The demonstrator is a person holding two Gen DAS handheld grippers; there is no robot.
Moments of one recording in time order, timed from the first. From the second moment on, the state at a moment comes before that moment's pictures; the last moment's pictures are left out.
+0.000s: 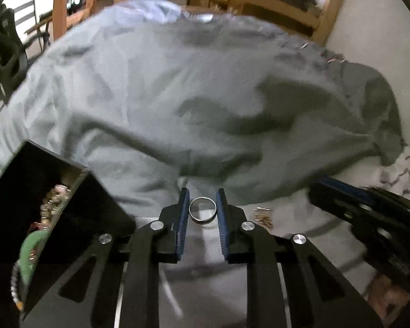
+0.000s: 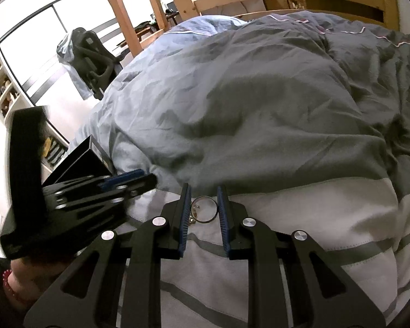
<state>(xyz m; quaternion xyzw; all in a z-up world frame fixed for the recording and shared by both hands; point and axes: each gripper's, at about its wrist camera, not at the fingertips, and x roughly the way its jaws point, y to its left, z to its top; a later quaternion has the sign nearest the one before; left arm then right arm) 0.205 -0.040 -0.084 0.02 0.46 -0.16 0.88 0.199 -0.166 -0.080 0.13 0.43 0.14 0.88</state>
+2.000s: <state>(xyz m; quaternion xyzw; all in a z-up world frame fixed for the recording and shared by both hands) 0.102 0.151 0.006 -0.13 0.26 0.04 0.96 0.150 0.029 -0.005 -0.07 0.26 0.32 0.91</state>
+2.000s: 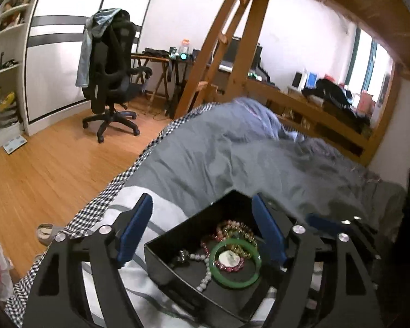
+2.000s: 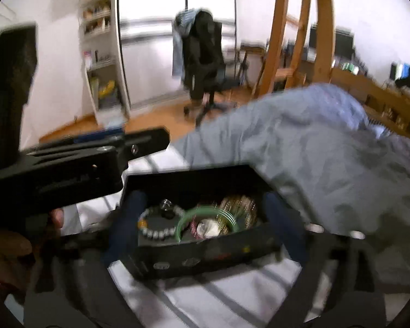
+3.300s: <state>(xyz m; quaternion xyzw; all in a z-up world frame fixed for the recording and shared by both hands) 0.163 -0.006 -0.041 0.04 0.38 -0.14 0.91 0.220 -0.110 -0.118 0.00 0.53 0.15 0.84</state>
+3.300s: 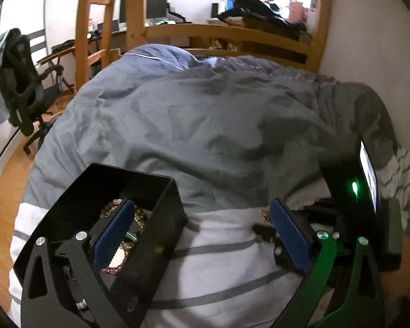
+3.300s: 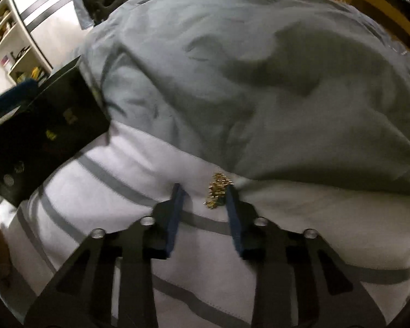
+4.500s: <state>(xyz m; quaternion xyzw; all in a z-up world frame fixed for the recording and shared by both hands) 0.109 0.079 0.007 -0.07 0.28 -0.08 0.96 0.190 -0.054 0.001 0.11 0.34 0.33 0.87</state>
